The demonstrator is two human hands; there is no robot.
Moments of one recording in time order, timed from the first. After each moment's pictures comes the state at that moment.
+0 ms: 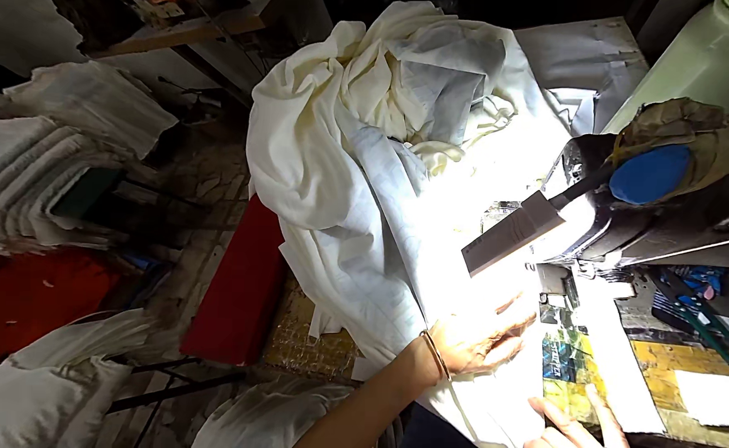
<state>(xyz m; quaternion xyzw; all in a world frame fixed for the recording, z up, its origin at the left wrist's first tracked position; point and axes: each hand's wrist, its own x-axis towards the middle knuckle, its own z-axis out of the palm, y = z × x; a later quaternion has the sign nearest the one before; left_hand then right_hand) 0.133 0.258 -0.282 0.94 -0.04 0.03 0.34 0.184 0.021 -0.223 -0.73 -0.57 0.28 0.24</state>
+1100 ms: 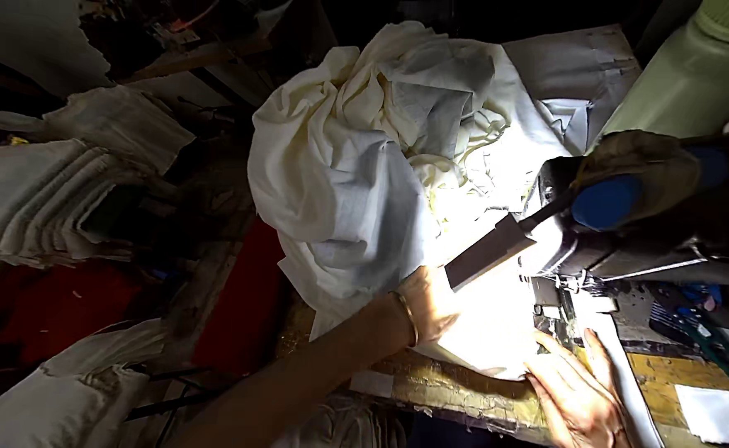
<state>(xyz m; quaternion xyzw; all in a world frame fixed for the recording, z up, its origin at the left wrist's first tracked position) 0.133 0.316 -0.213 0.99 -0.08 -0.08 0.02 0.219 0.057 -0.288 -0.77 -0.53 0.01 0.36</state>
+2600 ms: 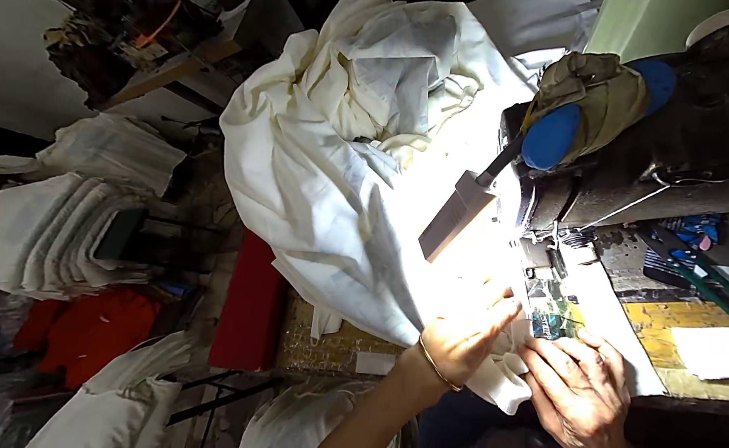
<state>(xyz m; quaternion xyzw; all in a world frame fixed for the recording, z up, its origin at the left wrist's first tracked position) 0.130 0.241 -0.248 0.96 -0.04 0.16 0.23 0.184 0.042 -0.329 -0.78 -0.47 -0.17 0.38</state>
